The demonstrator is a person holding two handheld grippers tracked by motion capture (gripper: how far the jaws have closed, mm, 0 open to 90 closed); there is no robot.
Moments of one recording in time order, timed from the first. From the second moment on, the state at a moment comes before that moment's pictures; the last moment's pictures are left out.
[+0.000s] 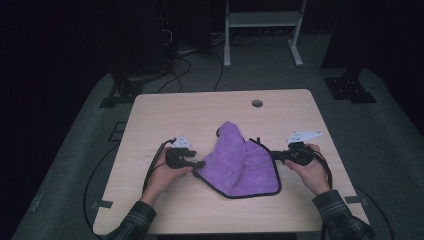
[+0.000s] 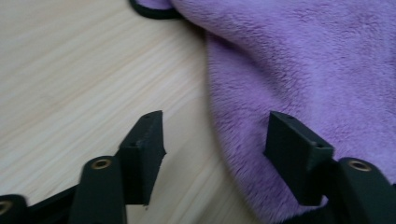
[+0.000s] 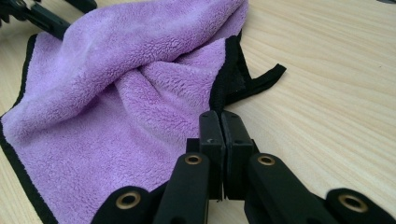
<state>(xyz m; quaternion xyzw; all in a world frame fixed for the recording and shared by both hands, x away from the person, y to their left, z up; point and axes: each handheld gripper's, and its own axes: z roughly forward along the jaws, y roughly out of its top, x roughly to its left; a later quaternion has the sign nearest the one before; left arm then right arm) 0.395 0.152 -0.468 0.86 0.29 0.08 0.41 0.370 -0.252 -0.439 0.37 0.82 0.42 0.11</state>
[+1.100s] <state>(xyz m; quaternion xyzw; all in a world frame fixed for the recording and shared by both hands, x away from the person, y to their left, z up) 0.305 0.209 -0.420 0.83 0.31 0.06 0.46 0.331 -0.279 -0.400 0.37 0.79 0.45 0.18</state>
